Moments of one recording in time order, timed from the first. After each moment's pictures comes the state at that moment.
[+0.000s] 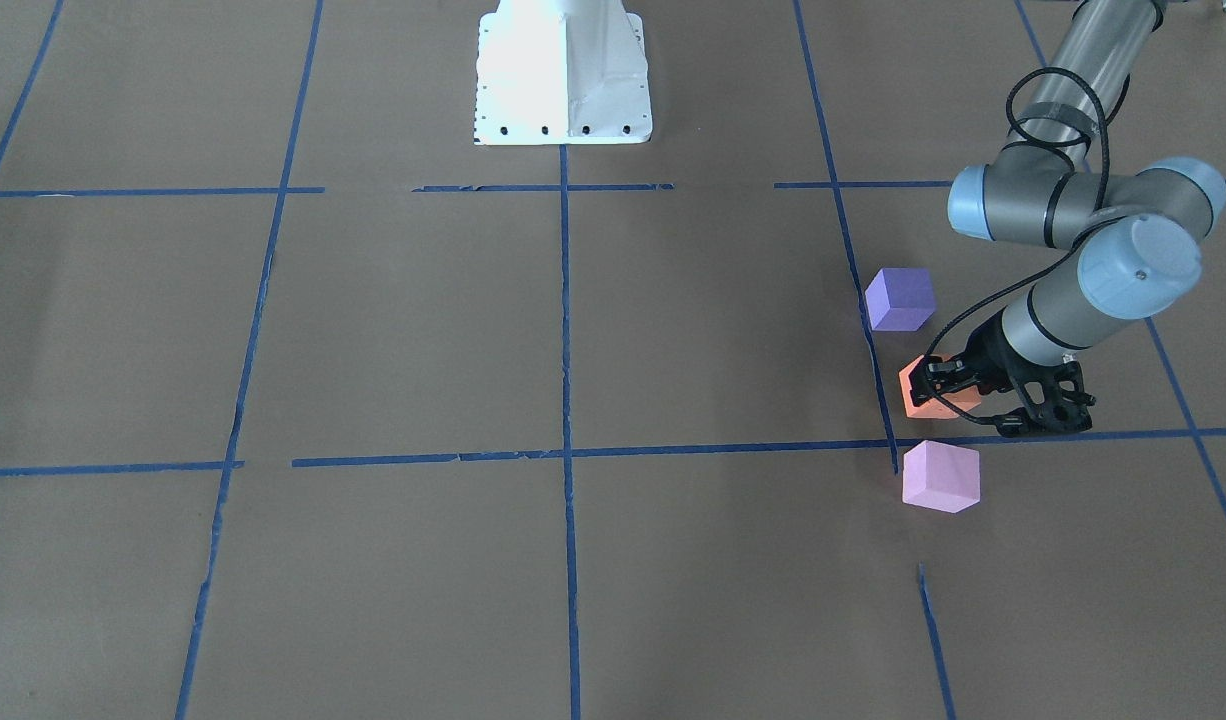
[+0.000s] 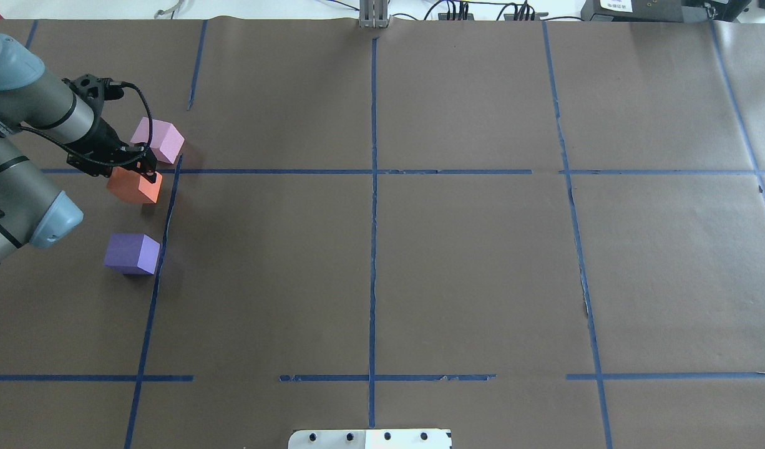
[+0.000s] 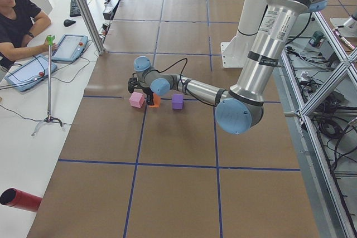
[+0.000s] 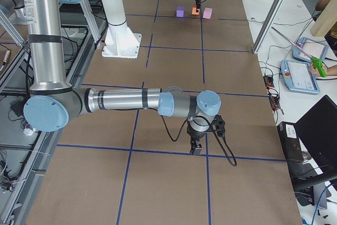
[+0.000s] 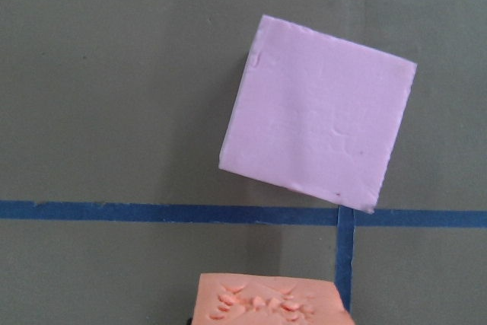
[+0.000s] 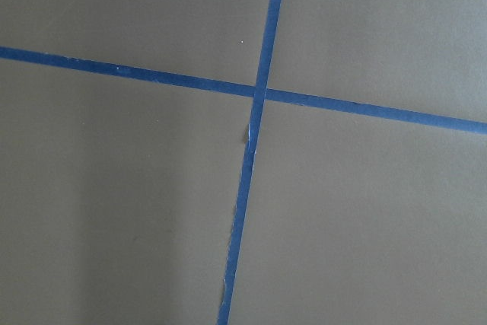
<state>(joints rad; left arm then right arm) -0.95 -1.92 -1.44 -1.96 -2.26 -0.86 1.52 -1.52 1.60 -1.72 2.29 -0.16</state>
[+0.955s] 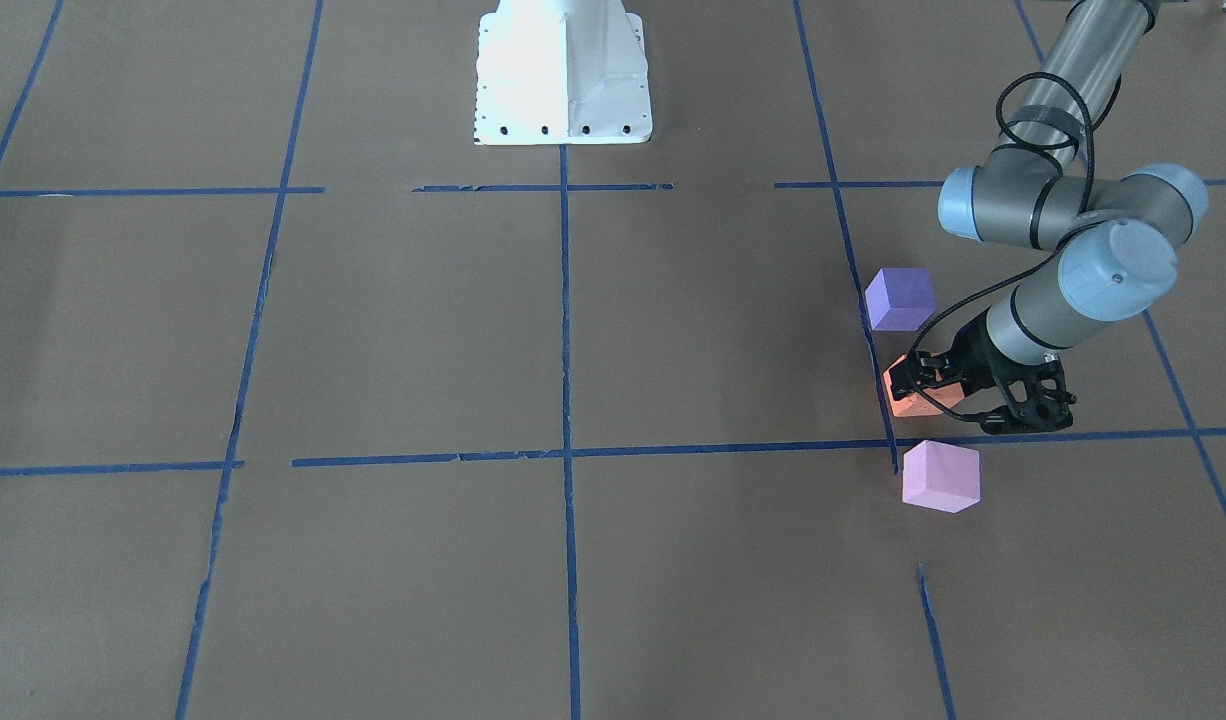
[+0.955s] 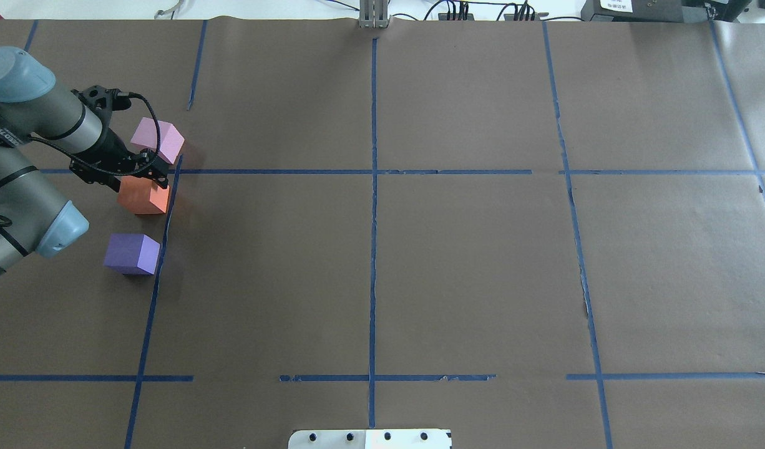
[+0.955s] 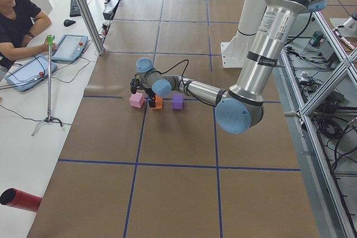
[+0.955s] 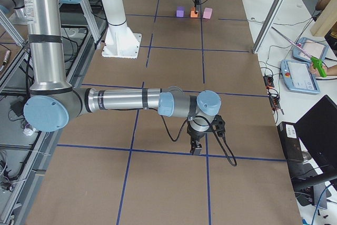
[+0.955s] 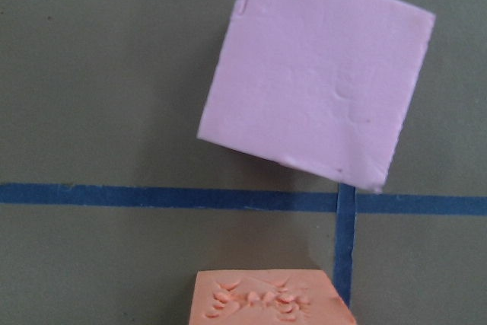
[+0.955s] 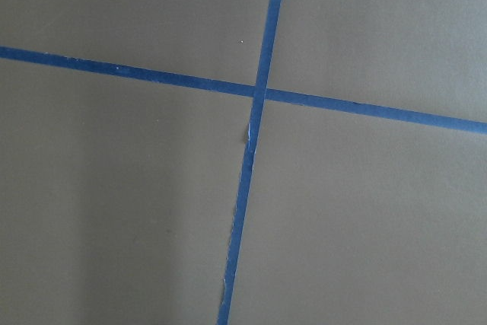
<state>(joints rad) -0.94 -1.91 -1.44 -1.96 -2.26 -0.88 1.52 -1.52 1.60 -1.72 2.29 -0.16</state>
